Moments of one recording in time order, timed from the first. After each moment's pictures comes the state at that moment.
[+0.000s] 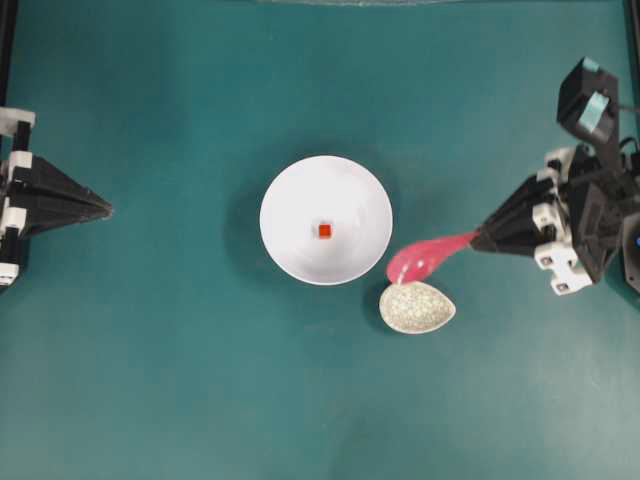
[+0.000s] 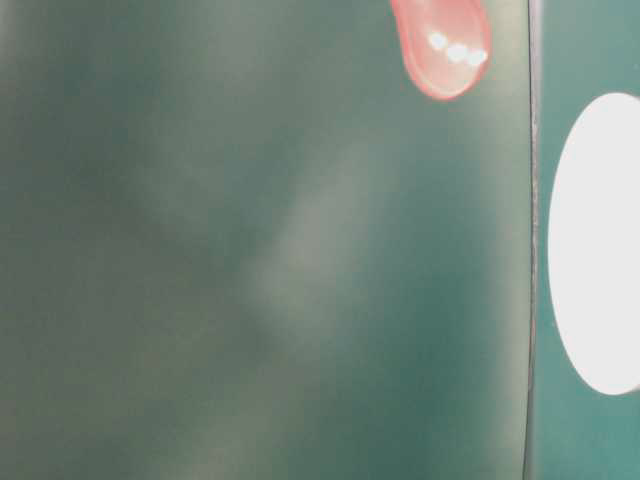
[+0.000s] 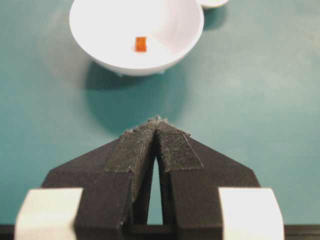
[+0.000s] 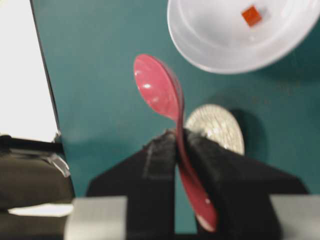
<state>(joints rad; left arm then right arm) -0.01 -1.02 1.14 0.00 0.34 -0.04 -0.01 -0.65 0.96 0.42 0.33 0.32</state>
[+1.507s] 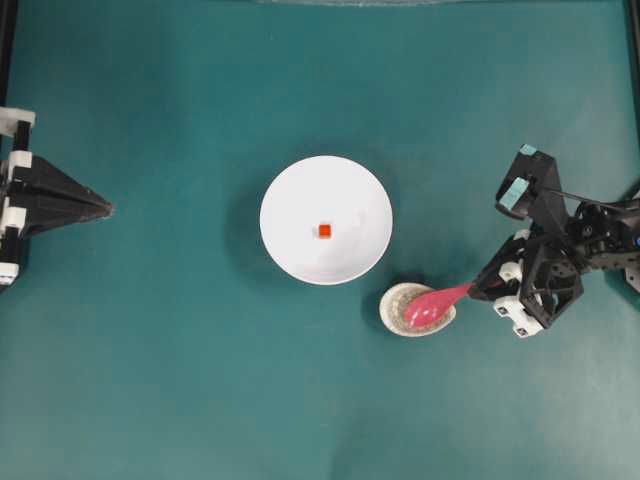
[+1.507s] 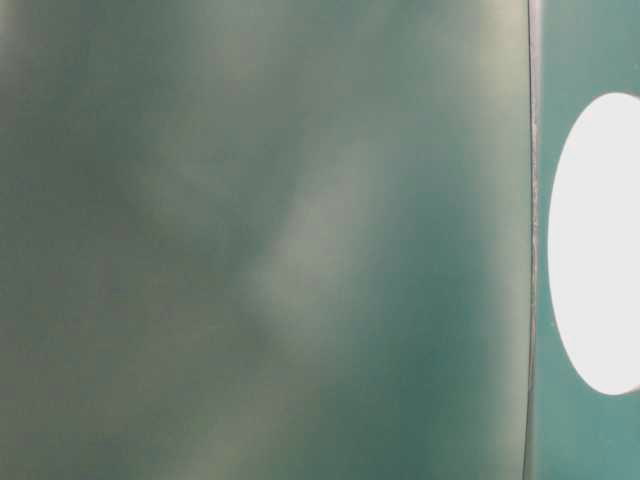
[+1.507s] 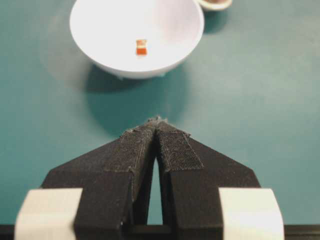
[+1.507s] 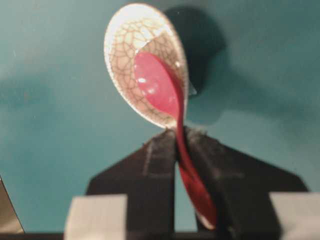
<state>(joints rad) -0.01 -1.02 1.14 0.01 0.33 -0.03 0.14 -0.38 1.08 0.42 0.17 0.46</state>
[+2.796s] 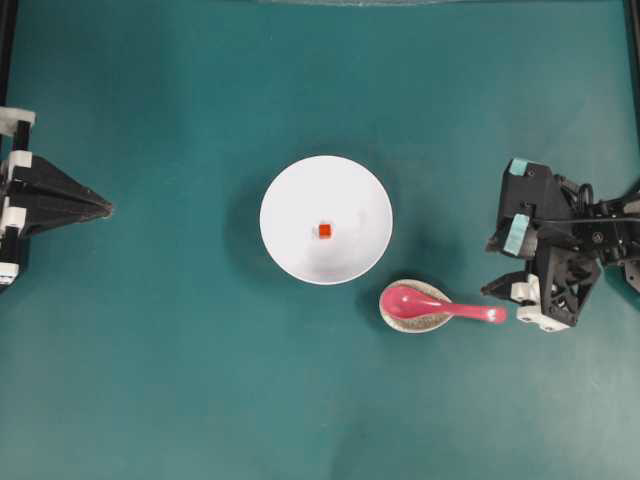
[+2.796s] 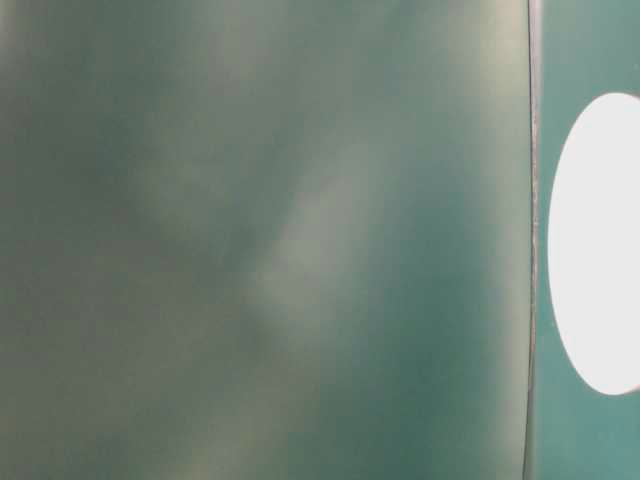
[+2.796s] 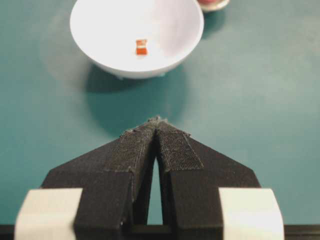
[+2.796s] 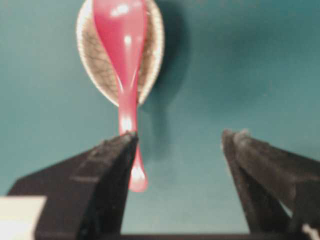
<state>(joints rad) 0.00 -1.02 1.14 0.01 0.33 -0.03 0.14 -0.45 1.00 -0.04 0.42 0.46</state>
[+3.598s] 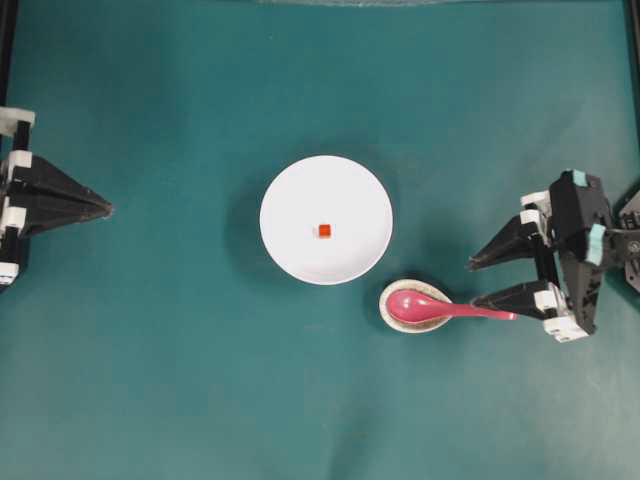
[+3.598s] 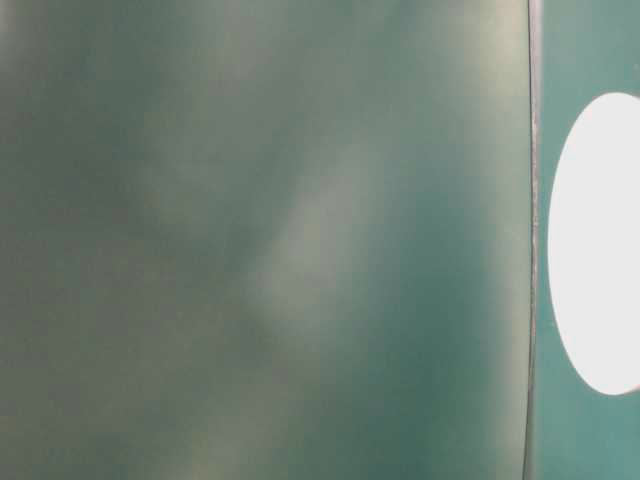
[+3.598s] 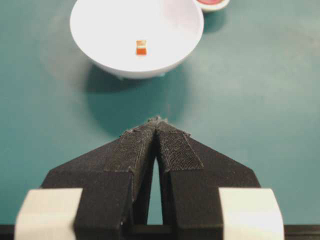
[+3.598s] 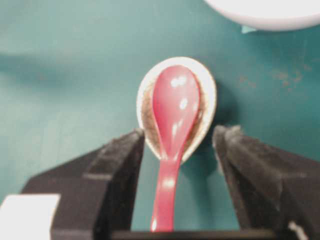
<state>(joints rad) -0.01 -1.02 1.14 0.01 0.33 -0.04 0.16 -0.43 1.28 -0.12 -0.36 0.46</state>
